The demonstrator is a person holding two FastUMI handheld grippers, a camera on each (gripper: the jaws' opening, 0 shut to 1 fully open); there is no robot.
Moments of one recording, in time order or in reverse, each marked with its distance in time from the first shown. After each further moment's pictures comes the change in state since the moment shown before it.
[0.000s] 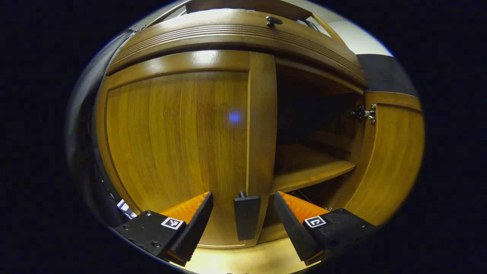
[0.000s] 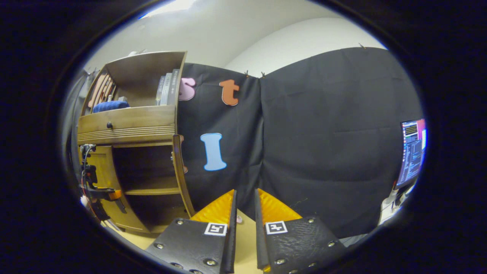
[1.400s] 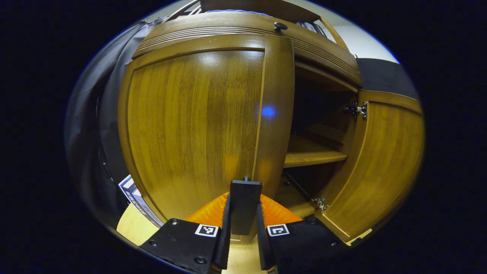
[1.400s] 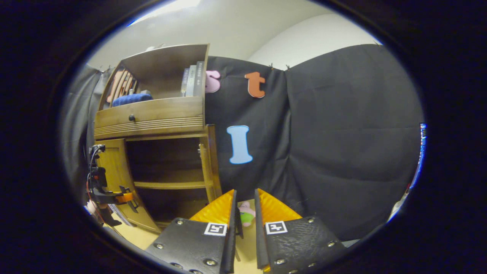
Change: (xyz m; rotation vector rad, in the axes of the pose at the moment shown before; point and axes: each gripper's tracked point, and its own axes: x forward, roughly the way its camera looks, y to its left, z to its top) left arm -0.060 -0.003 -0.032 -0.080 0.039 -0.015; right arm 0.015 0.075 -0.016 -0.023 0.067 0.241
